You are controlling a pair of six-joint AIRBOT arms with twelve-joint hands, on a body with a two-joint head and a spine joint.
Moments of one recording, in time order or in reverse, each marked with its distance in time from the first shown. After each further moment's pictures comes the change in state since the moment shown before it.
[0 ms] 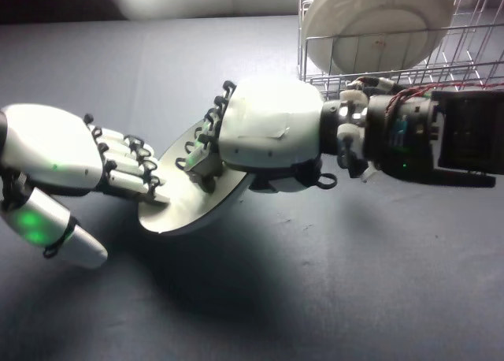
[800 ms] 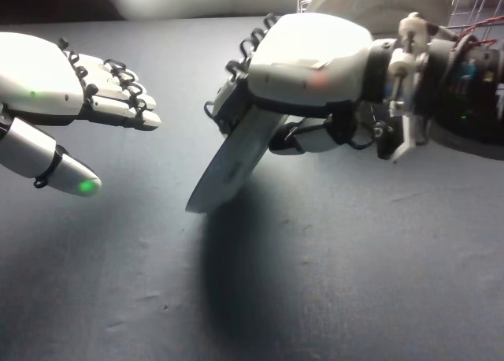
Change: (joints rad) left arm -0.139 0.012 0.084 0.008 -0.015 -0.002; right arm 0.096 0.201 -0.217 0.200 -0.032 0.014
